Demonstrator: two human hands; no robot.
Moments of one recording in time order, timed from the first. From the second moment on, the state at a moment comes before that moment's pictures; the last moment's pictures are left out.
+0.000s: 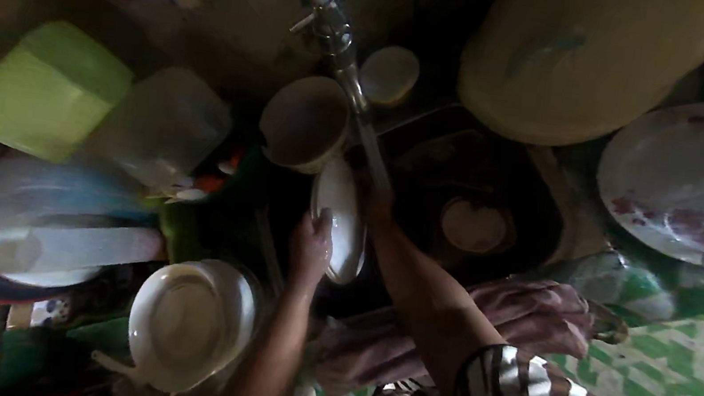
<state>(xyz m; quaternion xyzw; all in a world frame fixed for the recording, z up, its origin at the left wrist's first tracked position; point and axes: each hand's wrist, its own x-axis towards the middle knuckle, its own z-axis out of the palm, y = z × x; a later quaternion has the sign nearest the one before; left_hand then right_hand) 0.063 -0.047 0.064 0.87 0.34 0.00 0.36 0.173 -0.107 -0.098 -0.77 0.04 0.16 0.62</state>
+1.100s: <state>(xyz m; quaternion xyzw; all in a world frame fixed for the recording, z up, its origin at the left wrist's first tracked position) 0.109 -0.115 -0.049 0.93 0.25 -0.10 0.24 0.146 -0.251 -0.033 -0.66 0.15 0.18 0.72</state>
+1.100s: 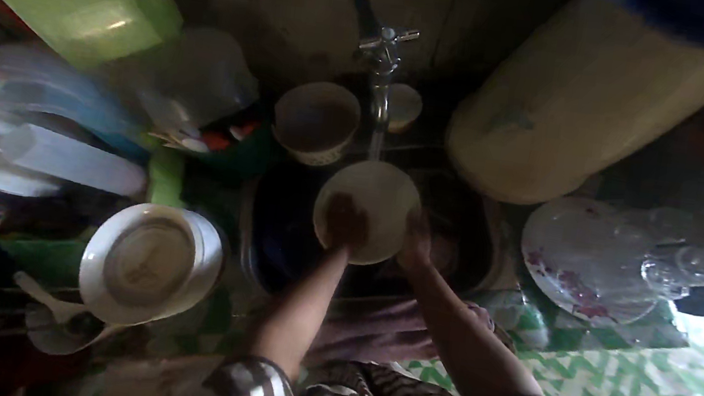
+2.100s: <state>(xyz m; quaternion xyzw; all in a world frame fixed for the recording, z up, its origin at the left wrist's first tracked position) 0.066 -0.052 0.002 0.52 0.48 0.10 0.70 0.175 -0.245 -0.051 -0.71 0.06 0.24 0.66</state>
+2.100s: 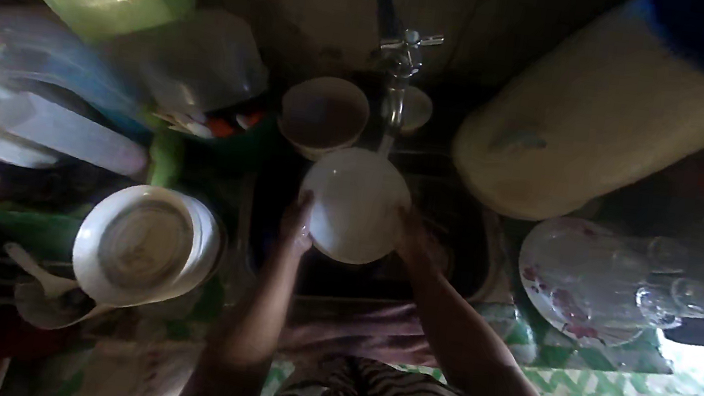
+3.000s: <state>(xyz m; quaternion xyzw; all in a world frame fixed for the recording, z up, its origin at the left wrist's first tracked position) 0.067 -0.094 -0.036 0.39 0.50 0.13 0.76 0.227 -0.258 0.050 -0.90 -0.02 0.19 0.39</state>
